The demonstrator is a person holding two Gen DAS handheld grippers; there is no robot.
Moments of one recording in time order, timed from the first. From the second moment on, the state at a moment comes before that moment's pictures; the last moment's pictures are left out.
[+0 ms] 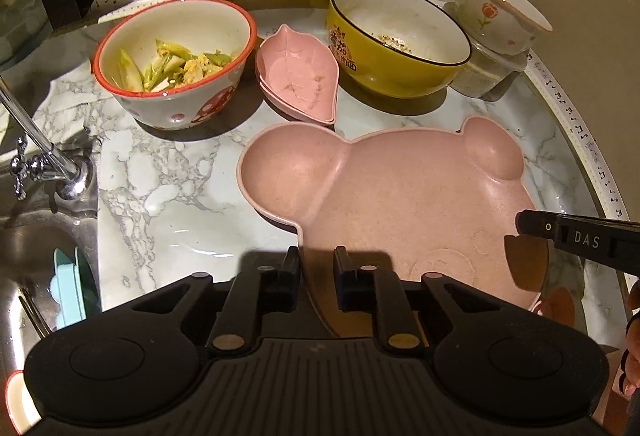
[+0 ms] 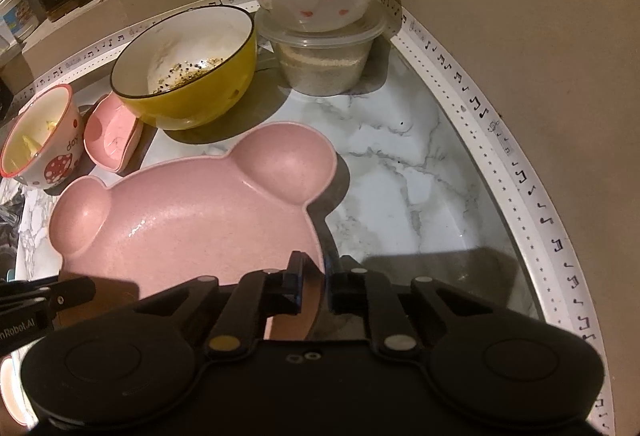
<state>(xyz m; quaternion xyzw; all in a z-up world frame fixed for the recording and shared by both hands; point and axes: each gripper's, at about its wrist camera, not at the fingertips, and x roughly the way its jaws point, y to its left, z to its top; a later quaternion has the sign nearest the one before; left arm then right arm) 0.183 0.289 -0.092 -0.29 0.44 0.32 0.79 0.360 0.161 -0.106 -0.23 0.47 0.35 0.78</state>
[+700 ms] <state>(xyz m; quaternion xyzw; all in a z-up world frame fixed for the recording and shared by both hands) 0.132 0.258 -0.049 -0.26 0.44 0.26 0.82 0.300 0.108 -0.054 -0.21 0.45 0.36 0.79</state>
